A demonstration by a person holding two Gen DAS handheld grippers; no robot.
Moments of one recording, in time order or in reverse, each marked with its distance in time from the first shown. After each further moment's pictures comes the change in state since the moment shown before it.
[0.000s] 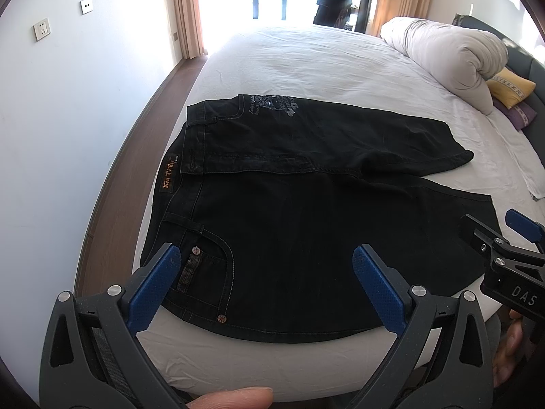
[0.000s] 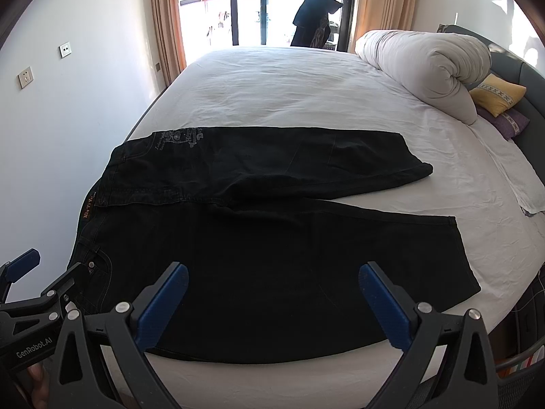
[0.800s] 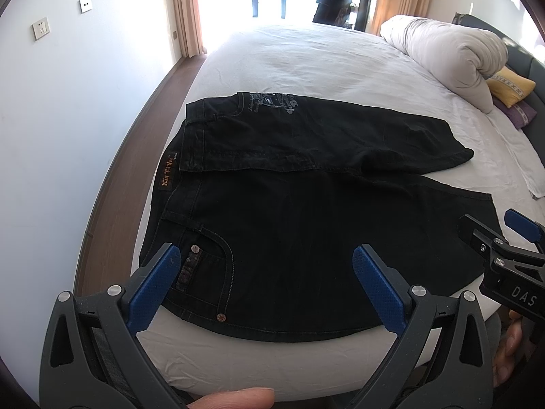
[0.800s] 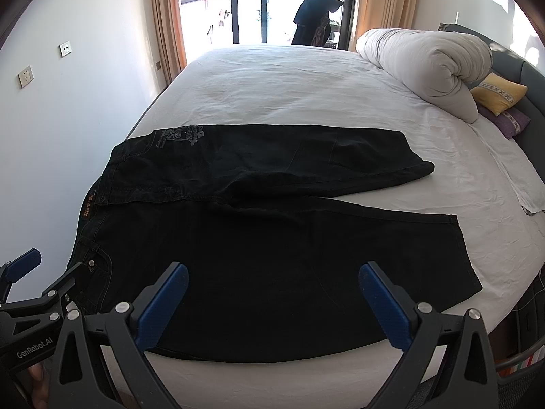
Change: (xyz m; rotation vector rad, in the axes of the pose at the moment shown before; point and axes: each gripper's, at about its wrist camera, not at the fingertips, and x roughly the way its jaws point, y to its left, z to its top) left arm -0.001 -0.001 -0.003 0.000 0.003 0.000; right arm 0.000 0.001 -0.003 -0.001 0.006 0.003
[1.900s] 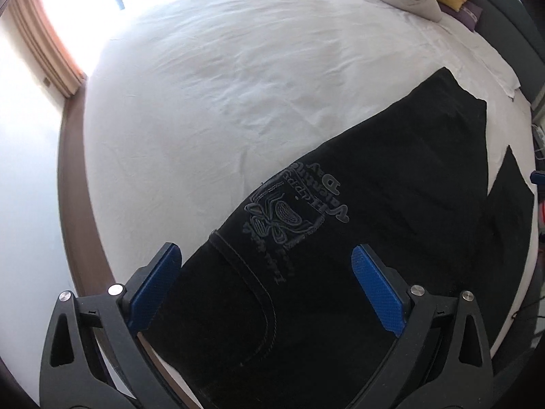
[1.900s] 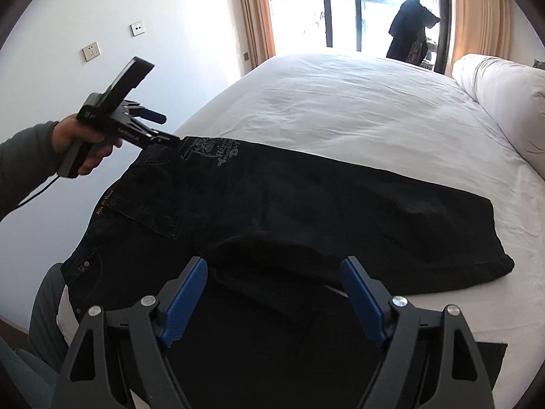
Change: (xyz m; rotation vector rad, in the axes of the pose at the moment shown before) left arm 0.273 0.031 0.242 0.533 0.271 -0.263; right arm 0.115 -0.060 0.094 -0.260 -0.003 0.371
